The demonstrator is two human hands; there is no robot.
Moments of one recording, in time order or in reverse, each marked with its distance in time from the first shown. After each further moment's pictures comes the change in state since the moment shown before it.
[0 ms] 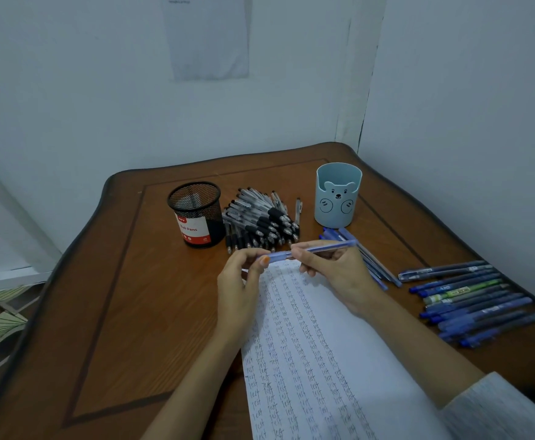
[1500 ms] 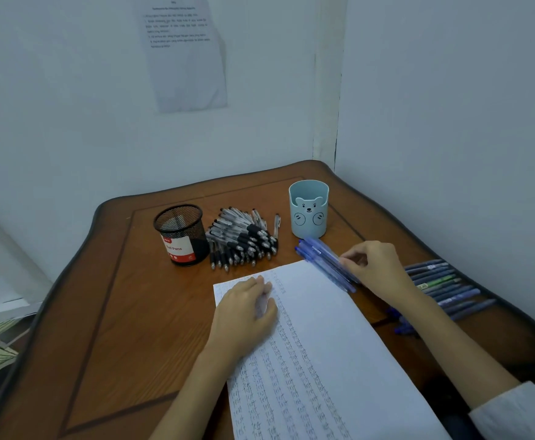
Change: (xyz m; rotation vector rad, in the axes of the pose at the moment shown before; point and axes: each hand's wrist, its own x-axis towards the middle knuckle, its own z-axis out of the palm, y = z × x) left_hand -0.020 0.013 0.007 0.665 -0.329 0.249; right_hand -0.011 -0.029 -0.093 -1.124 0.214 -0.027
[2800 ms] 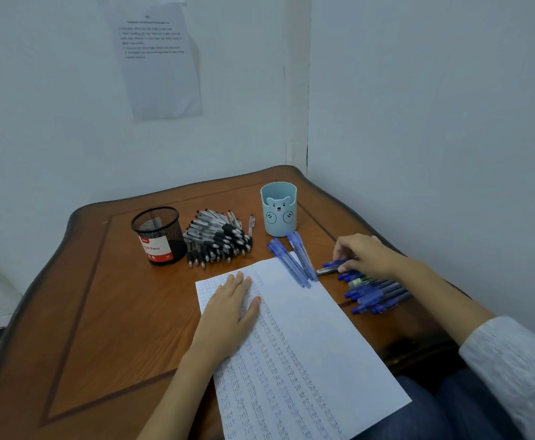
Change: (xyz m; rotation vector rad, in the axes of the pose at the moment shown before) left_hand -0.016 0.004 0.013 0.013 -0.202 -0.023; right_hand -0.006 0.037 -0.048 -0.220 -0.354 -0.163
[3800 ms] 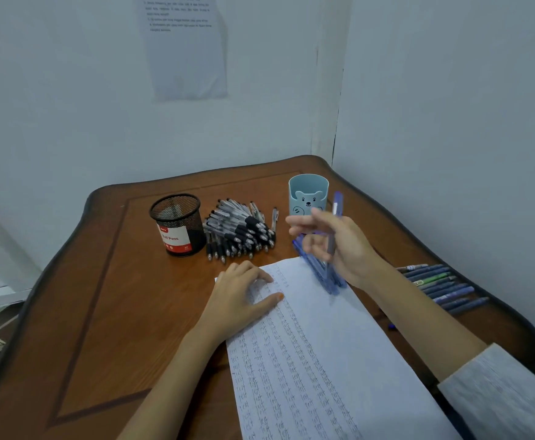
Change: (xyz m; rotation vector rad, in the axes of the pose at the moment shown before) left_hand 0.032 -0.035 -0.013 -0.074 0.088 0.142; right_hand 0.031 -0.116 0.010 1.406 0.106 -0.034
